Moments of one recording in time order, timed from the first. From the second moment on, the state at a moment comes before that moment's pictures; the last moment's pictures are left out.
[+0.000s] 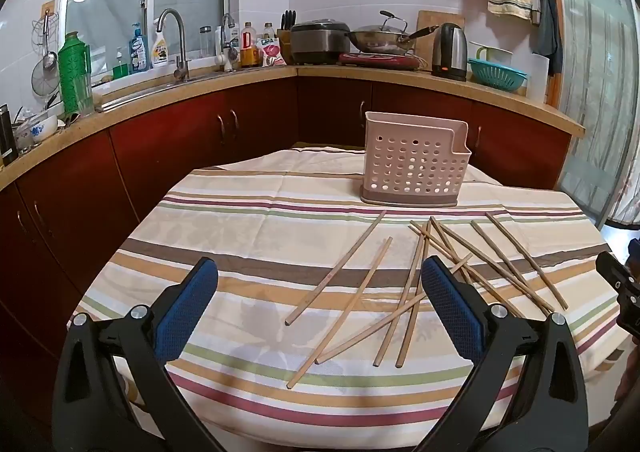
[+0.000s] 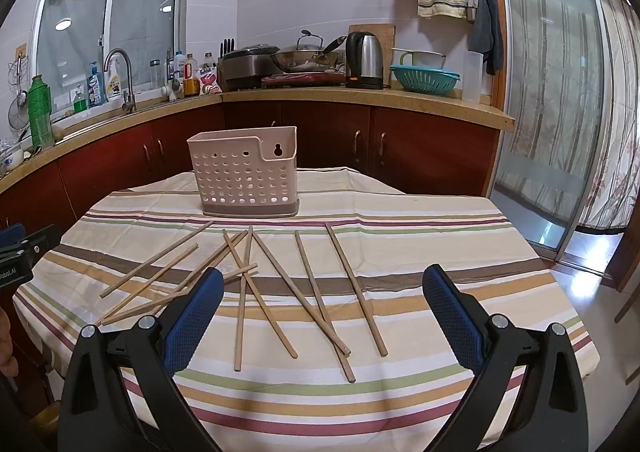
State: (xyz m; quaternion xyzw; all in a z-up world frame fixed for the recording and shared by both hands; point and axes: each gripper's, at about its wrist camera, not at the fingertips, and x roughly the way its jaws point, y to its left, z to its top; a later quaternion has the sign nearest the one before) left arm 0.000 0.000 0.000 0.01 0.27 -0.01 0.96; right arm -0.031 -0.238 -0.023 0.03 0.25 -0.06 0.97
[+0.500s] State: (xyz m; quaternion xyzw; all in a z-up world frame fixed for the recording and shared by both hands) left arm -0.001 0.003 0.000 0.01 0.26 -0.01 0.96; right arm -0.031 -0.238 -0.022 0.03 0.25 -0.06 0.97
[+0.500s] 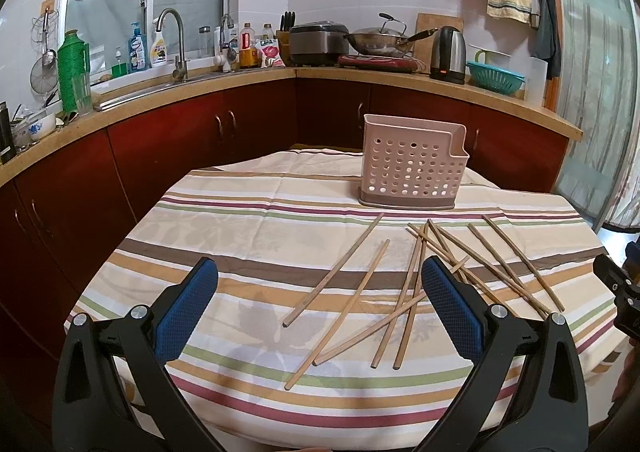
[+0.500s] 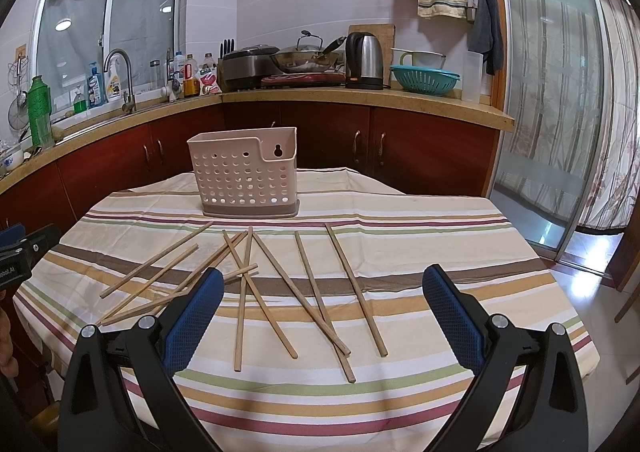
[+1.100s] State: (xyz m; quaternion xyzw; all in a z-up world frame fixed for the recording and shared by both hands) left arm -0.015 -0.001 0.024 0.01 0.23 -0.02 0.97; right arm -0.034 -0.234 -0.007 0.03 0.22 -0.05 0.97
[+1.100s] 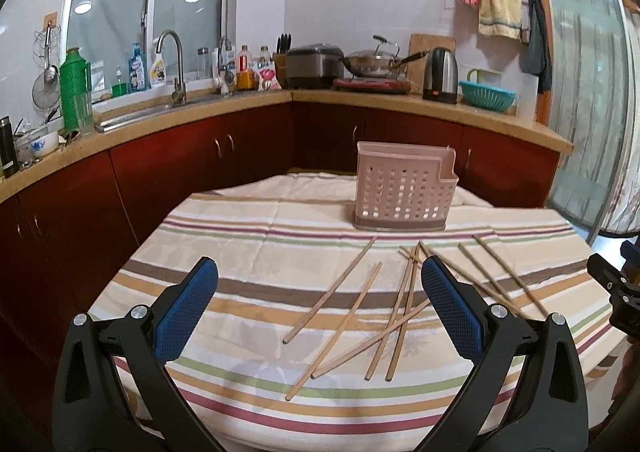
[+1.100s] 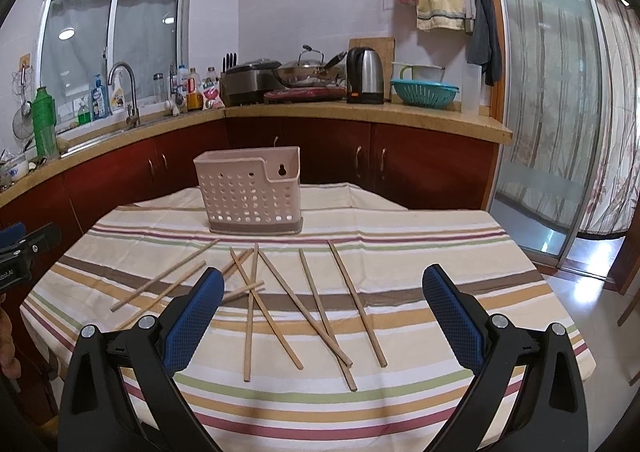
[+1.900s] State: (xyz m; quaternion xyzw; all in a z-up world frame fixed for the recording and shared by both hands) left arm -0.038 -0.002 0.053 0.00 0.18 -0.02 0.98; right arm -0.057 -0.227 0.026 0.03 0.17 -0.05 0.98
